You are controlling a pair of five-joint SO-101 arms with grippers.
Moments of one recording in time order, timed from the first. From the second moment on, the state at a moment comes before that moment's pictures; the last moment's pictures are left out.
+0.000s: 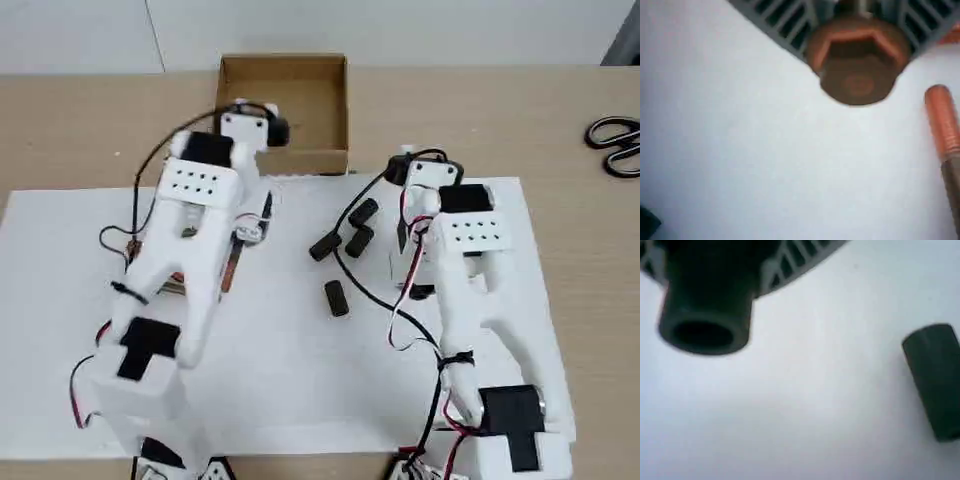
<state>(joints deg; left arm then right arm) 8.8 15.3 -14.4 97.6 5.9 -7.6 -7.2 15.4 88.0 -4.9</state>
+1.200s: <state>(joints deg) 10.5 -43.5 21.6 75.3 22.5 -22.5 -57.4 41.3 69.0 -6.2</state>
